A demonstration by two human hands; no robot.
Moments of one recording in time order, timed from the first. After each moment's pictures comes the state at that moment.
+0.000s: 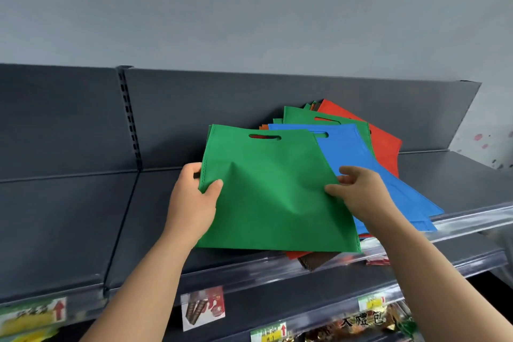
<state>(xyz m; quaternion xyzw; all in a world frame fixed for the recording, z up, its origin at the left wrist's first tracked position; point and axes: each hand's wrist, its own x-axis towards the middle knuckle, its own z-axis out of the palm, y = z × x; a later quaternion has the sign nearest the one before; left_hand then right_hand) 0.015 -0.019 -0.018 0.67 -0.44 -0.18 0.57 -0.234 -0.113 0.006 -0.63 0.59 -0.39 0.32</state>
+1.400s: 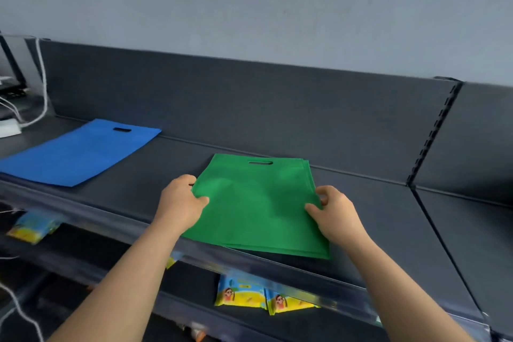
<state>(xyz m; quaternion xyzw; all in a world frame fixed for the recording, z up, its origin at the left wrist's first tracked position) 0.490 0.284 -0.041 0.89 -0.22 -0.07 0.40 0.305 0.086 -0.059 -0.84 0.39 -0.21 0.32</state>
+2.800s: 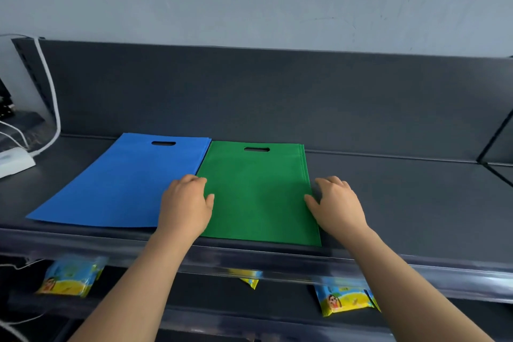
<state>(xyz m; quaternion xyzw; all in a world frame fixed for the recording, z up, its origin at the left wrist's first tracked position) 0.714 0.395 -0.057 0.90 -0.40 0.06 0.18 0.513 0.232 -0.067 -0.87 0.46 -0.18 0.08</state>
